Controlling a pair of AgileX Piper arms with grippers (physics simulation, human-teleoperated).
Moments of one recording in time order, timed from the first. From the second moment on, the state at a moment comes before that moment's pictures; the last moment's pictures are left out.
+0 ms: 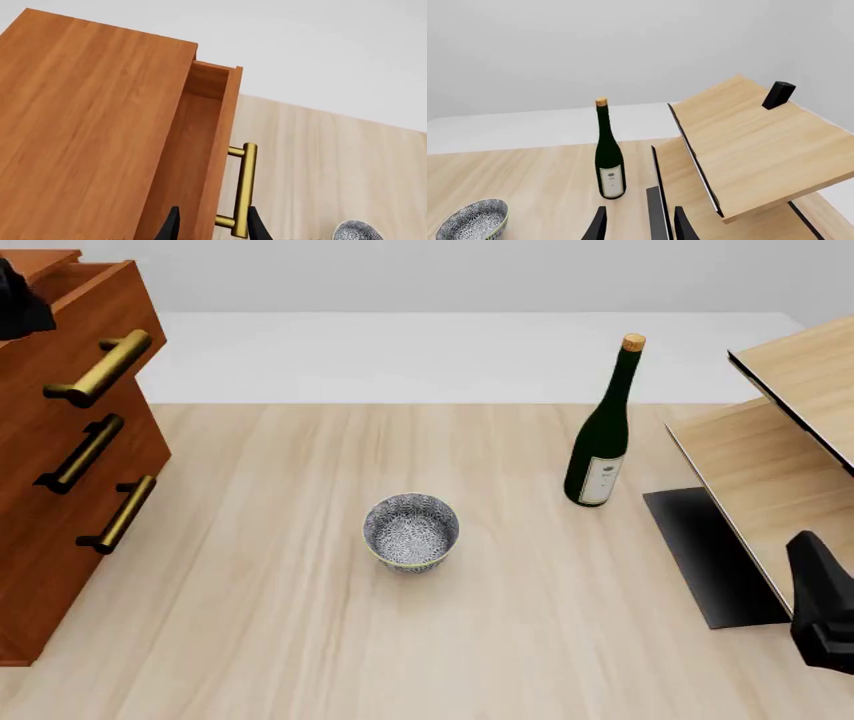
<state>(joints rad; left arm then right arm) 0.15 1.12 -1.17 0.69 -0.09 -0.06 0.10 0.00 -0.10 0.05</state>
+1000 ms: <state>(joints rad) 0.14 1.11 -1.03 0.59 -0.14 -0.05 0.09 0.00 -0.09 0.05</state>
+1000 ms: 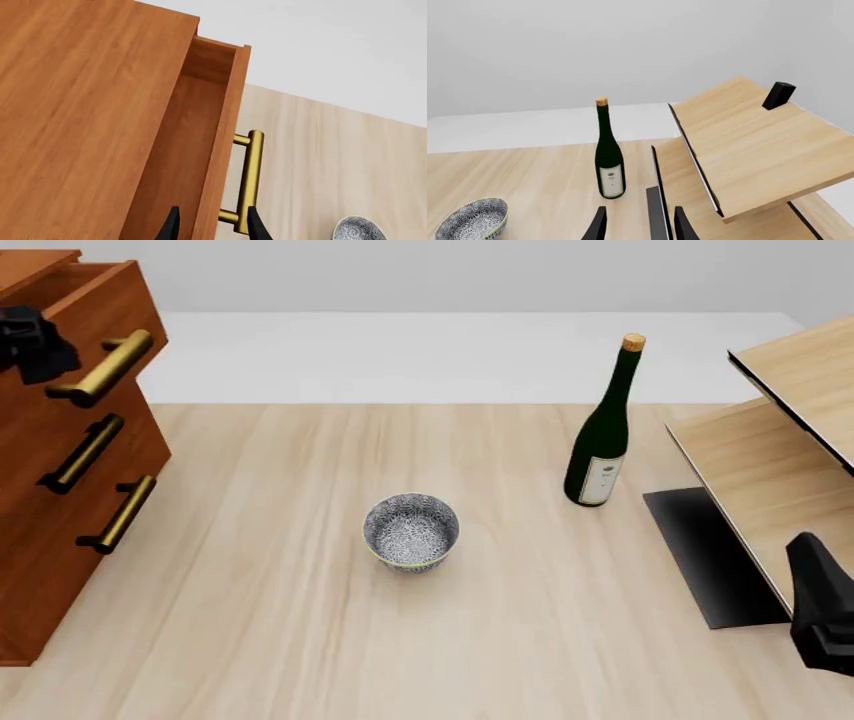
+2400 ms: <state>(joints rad) -0.09 1.09 -1.01 0.55 -0.23 -0.06 0.09 0.00 -0.09 0.05</state>
